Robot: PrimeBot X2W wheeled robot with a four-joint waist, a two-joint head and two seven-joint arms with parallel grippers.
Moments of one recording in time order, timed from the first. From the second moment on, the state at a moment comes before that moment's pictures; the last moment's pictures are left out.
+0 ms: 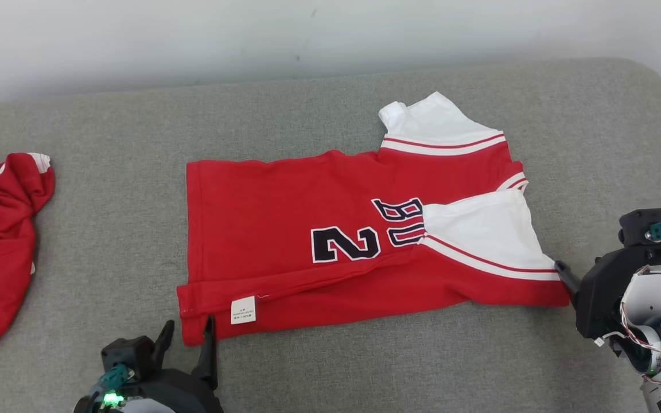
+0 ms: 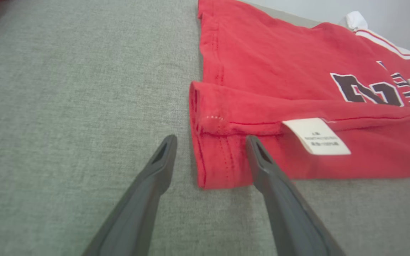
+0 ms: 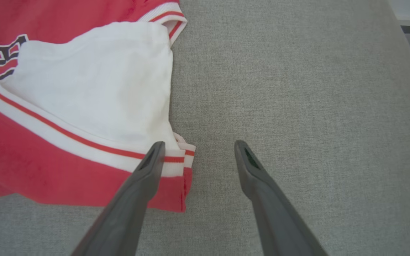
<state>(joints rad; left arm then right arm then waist) -0.23 0.14 -0.24 0.47 -0.45 0.05 -0.18 -0.41 -0.33 0.03 0.40 0.31 0.13 0.59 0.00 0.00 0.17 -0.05</state>
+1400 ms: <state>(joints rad) -0.10 0.17 -0.34 0.41 -0.45 0.11 0.02 -0.18 -0.25 -0.13 0.29 0.34 0.13 0.74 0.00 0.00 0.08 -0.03</state>
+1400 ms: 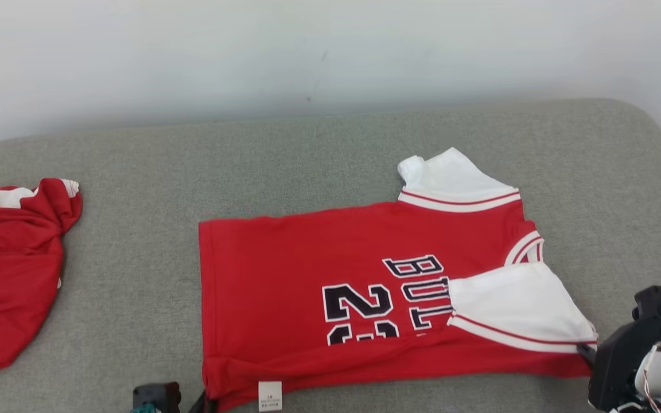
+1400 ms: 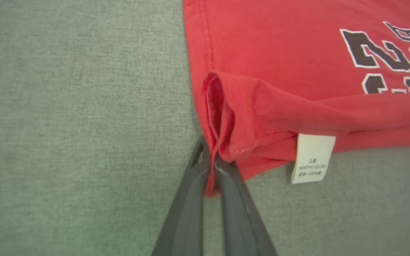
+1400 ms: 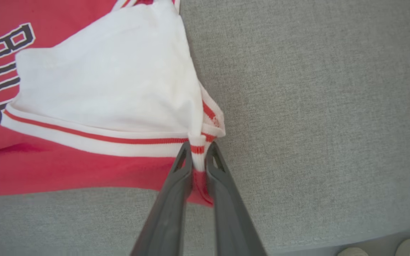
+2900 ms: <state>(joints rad) -0.70 0.23 -0.32 0.49 -0.48 0.09 0.26 -0.87 -0.29 0.05 0.52 0.27 0.13 0.72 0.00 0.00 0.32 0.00</state>
